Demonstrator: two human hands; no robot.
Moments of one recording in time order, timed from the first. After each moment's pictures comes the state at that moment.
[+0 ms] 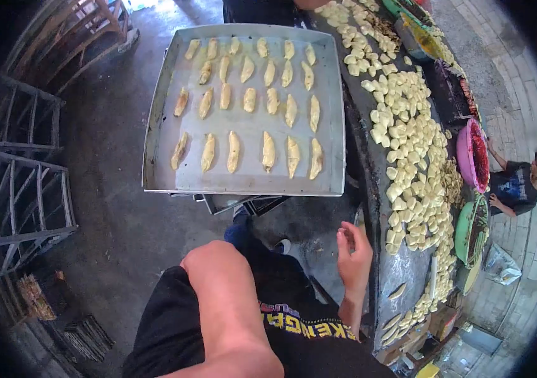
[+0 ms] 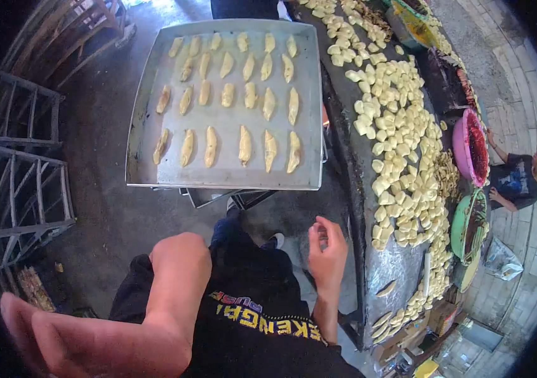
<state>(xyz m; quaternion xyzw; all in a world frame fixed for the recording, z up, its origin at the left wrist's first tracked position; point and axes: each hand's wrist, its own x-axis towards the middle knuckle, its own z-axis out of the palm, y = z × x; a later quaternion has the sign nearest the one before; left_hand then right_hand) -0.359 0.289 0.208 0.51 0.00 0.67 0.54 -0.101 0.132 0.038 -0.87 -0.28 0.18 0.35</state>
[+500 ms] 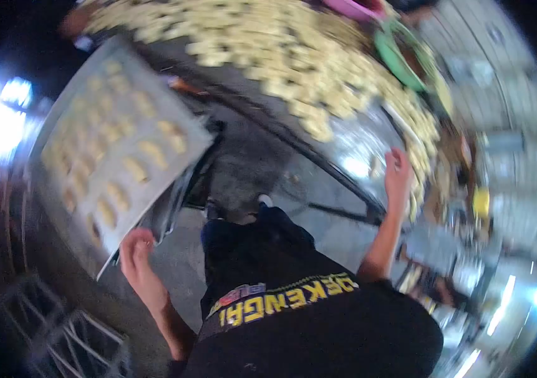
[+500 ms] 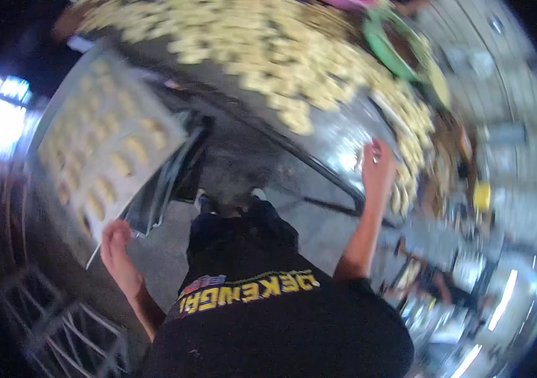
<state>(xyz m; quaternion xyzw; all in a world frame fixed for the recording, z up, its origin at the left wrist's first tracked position) -0.295 0.305 0.030 0.65 0.32 0.24 0.64 -0.029 -0.131 0.053 -0.96 0.05 -0.16 0.21</state>
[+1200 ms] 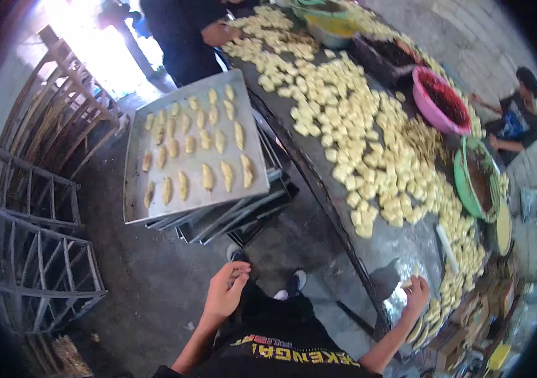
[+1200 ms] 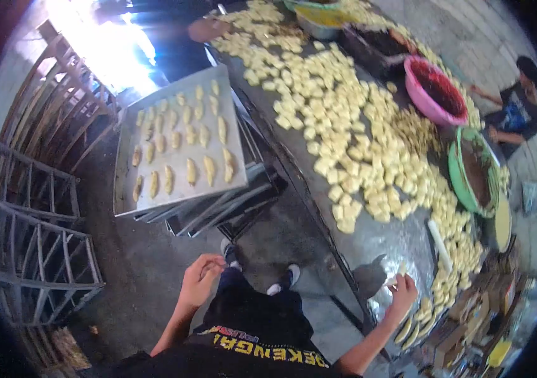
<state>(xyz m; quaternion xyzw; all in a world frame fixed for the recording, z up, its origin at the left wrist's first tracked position) -0.276 0.142 0.014 0.66 0.37 0.14 0.64 0.013 -0.253 -0.035 -0.78 0.17 0.07 0.59</state>
